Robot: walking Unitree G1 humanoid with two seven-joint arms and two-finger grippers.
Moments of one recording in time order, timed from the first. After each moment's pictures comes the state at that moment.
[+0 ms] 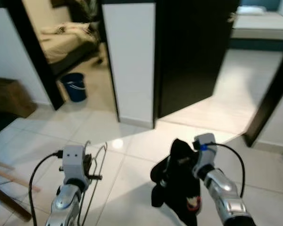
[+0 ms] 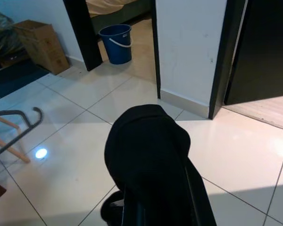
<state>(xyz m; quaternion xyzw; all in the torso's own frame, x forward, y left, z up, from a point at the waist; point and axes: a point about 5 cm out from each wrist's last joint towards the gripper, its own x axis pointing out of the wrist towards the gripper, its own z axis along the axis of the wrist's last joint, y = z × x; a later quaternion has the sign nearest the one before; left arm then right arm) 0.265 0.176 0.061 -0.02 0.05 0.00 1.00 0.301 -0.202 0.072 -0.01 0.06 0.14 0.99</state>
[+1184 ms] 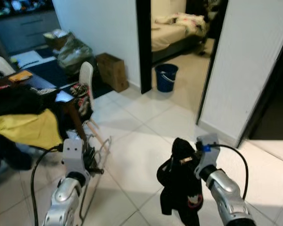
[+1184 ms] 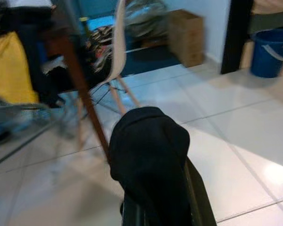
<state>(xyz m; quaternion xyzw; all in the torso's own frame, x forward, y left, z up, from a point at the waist) 0.274 0.172 0.068 -0.04 0.03 -0.04 1.00 0.297 -0.200 0.075 -0.01 0.05 0.16 0.99</state>
